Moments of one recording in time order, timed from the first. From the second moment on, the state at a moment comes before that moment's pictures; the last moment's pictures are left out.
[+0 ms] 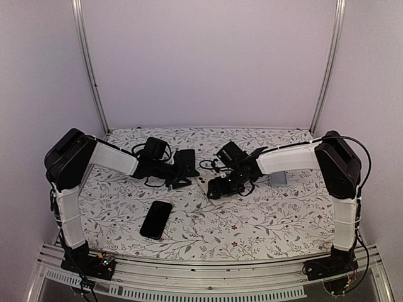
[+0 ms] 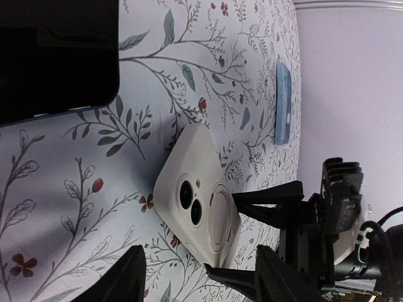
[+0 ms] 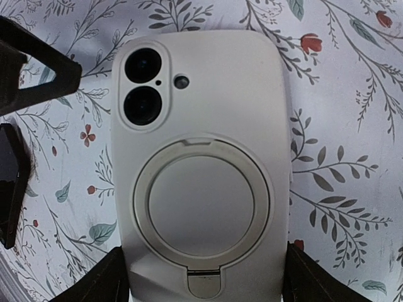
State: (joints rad) left arm -0.56 1.99 1.08 0.21 0.59 -0.94; right arm 0.83 2.06 1.40 -0.42 -0.12 0.41
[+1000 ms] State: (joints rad) left arm -0.60 2.12 1.09 0.35 0.60 -1.12; right arm 0.85 2.04 1.35 -0.38 -0.16 0.43
